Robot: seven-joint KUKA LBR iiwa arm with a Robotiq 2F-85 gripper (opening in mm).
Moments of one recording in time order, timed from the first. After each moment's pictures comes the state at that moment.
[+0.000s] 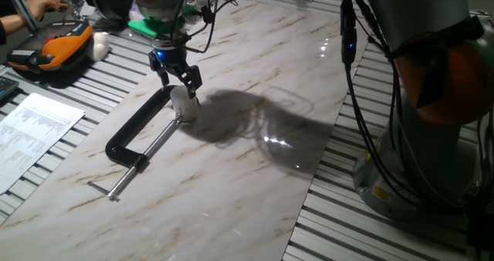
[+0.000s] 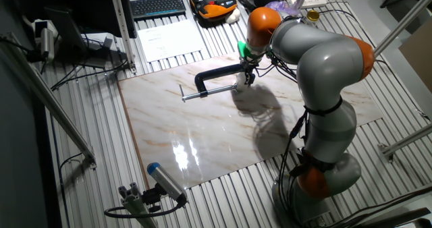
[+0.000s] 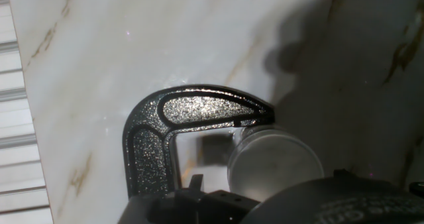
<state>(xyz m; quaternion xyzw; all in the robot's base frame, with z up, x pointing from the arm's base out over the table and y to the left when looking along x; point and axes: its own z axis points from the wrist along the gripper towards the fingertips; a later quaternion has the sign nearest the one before) 0.587 0.029 0.095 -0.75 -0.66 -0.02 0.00</state>
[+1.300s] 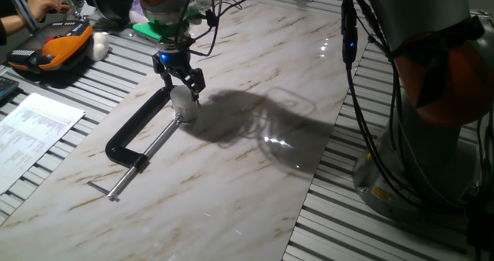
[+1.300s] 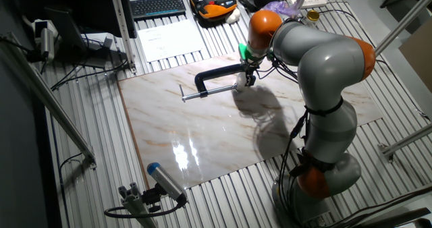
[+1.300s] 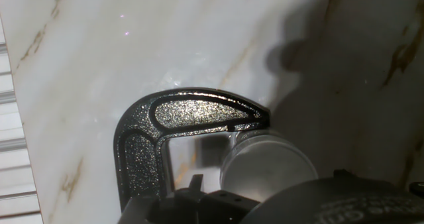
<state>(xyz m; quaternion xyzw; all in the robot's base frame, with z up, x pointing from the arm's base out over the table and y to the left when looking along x) 0.582 0.027 0.086 -0.75 -0.66 -0.02 0.00</state>
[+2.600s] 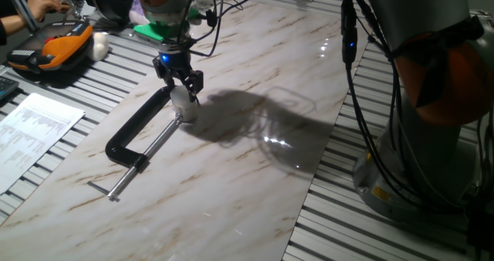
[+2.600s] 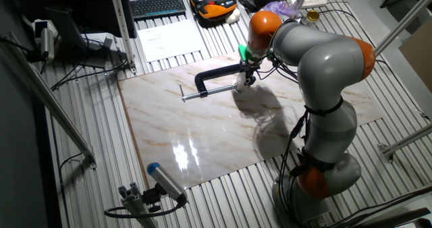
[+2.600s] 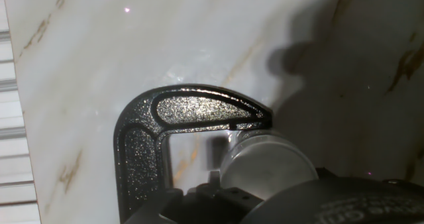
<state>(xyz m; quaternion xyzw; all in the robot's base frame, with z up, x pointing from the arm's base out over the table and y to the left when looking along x) 0.582 0.027 0.086 -0.73 -0.68 -0.03 0.00</state>
